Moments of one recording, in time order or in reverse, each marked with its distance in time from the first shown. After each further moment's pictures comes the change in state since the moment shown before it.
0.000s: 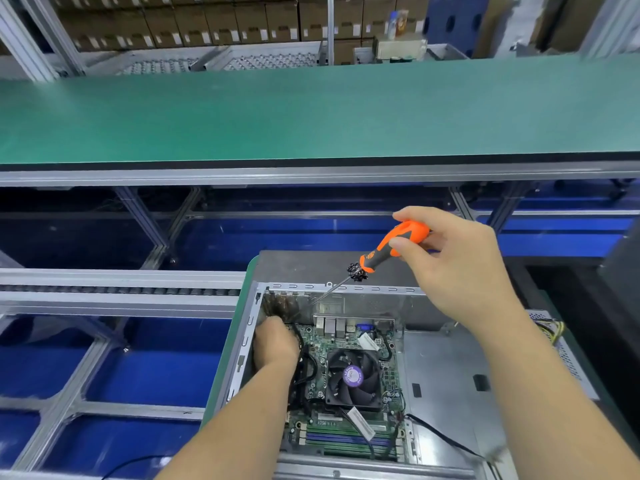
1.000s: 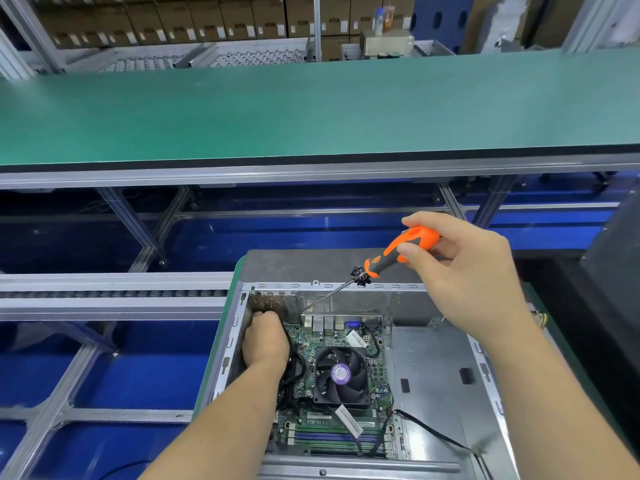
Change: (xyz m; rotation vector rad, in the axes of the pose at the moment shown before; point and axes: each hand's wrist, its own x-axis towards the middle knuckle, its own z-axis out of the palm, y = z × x) left_hand 0.004 0.003 0.004 0.287 0.058 0.158; right_hand -0.017 0.005 -0.019 0.060 0.042 0.021
